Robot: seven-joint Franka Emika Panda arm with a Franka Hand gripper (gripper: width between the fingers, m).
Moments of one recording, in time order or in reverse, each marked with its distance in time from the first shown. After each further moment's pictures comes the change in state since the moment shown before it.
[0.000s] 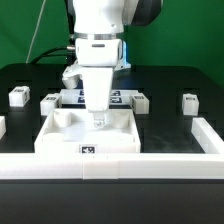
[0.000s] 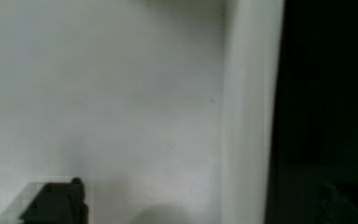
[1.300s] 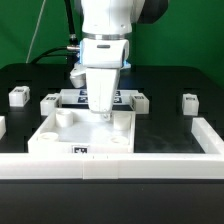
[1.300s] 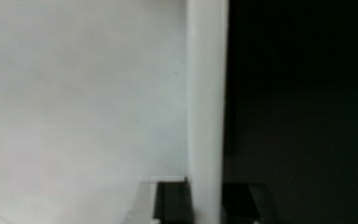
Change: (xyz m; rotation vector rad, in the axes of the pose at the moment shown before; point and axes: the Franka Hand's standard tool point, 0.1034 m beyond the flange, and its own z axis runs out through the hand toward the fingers) arm 0.012 -0.002 -0.004 0.036 -0.006 0.086
